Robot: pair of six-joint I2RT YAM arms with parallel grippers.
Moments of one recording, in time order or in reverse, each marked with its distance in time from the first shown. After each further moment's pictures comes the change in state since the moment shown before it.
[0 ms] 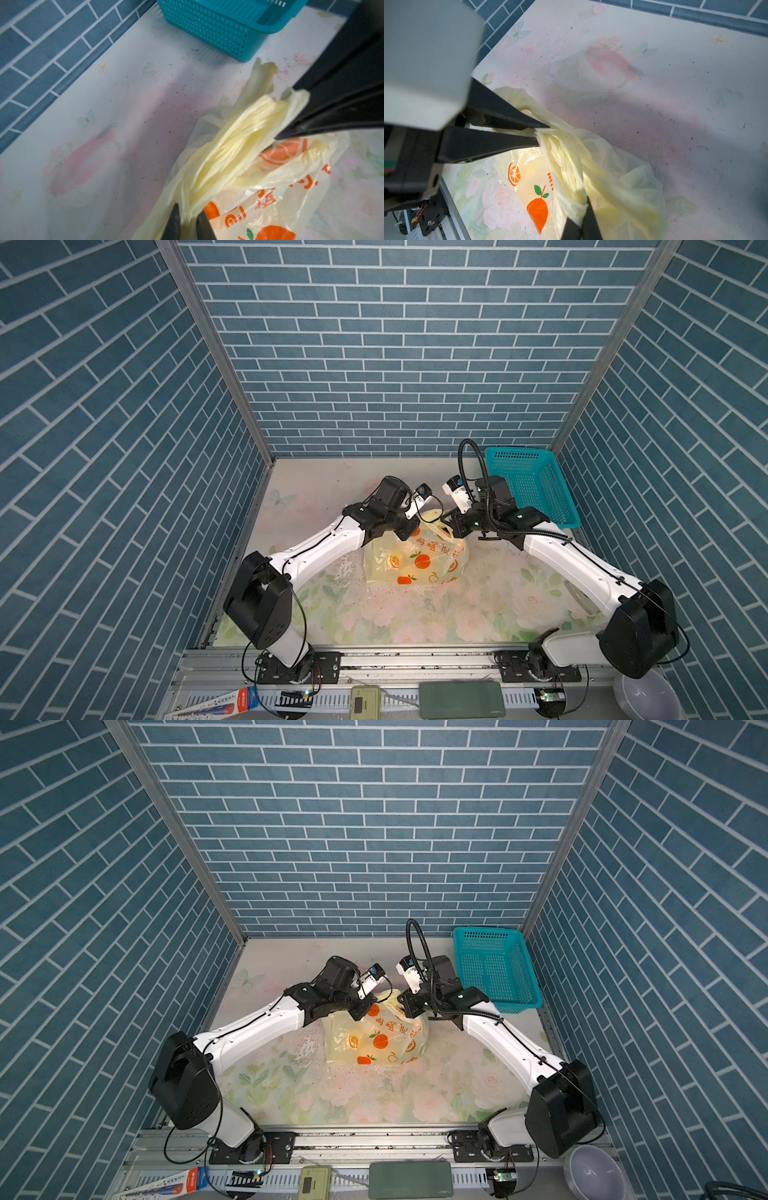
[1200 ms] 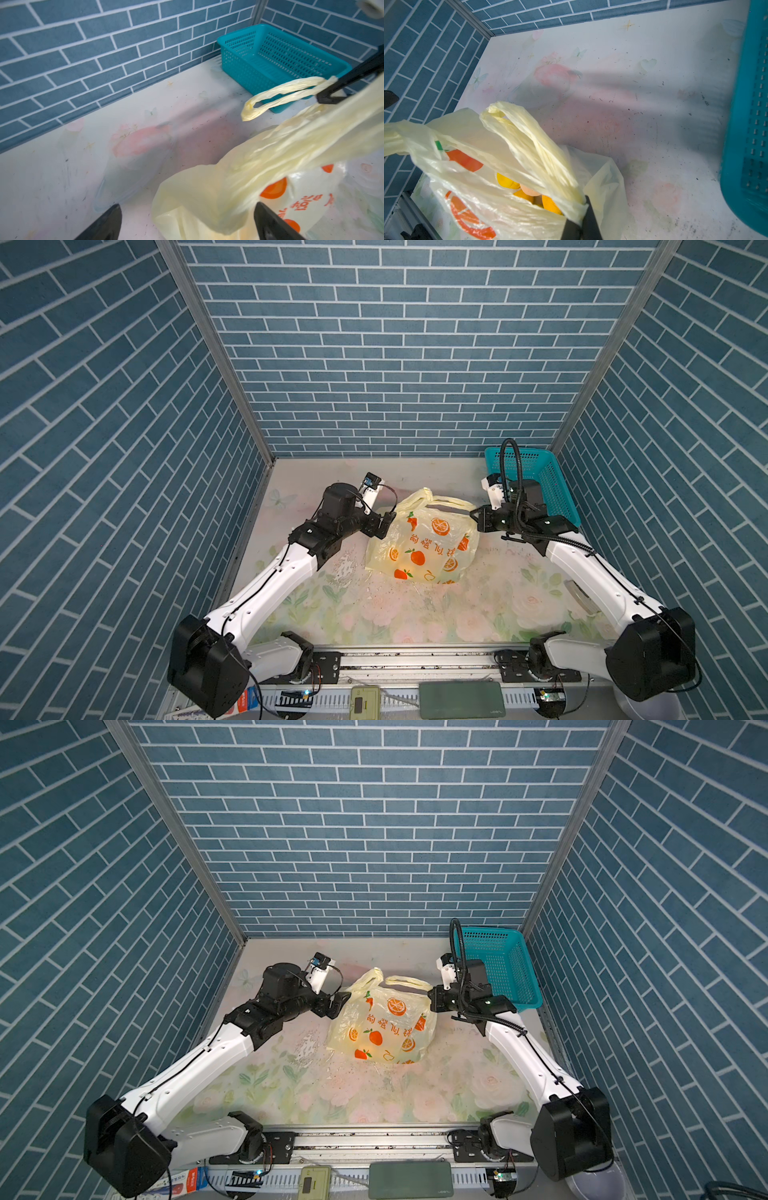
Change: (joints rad) left arm 0.150 -0.362 -0.243 0.127 -0.002 -0.174; right arm -0.209 -0.125 -0.117 0.018 0.009 0.167
